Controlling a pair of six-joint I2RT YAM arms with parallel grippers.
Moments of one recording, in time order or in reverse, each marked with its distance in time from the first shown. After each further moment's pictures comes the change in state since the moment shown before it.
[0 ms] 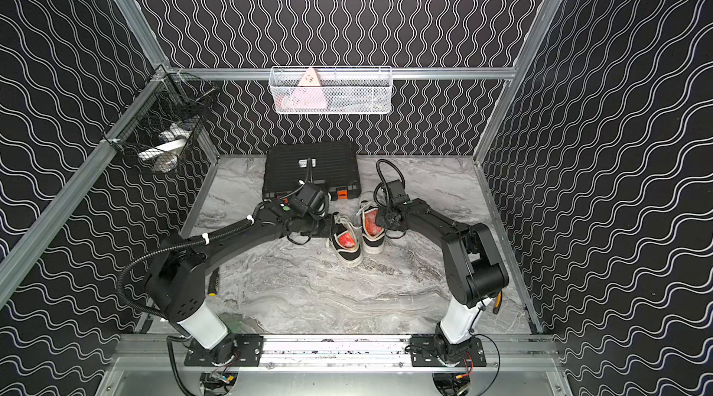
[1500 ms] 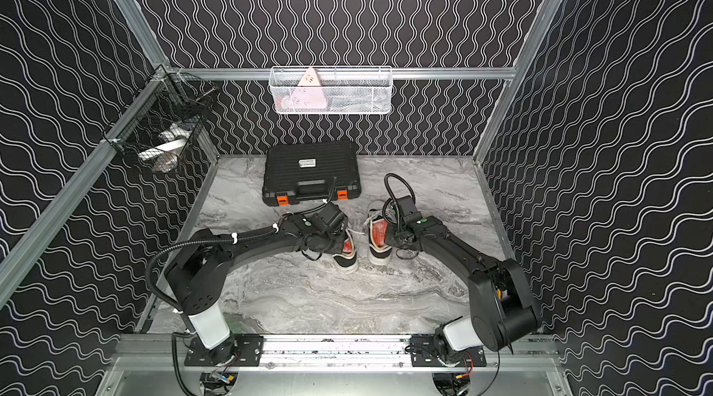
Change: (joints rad) left arm -0.127 0.102 -0.036 0.031 -0.146 0.008; right arm 0.025 -0.298 -0.235 -0.103 0.006 0.014
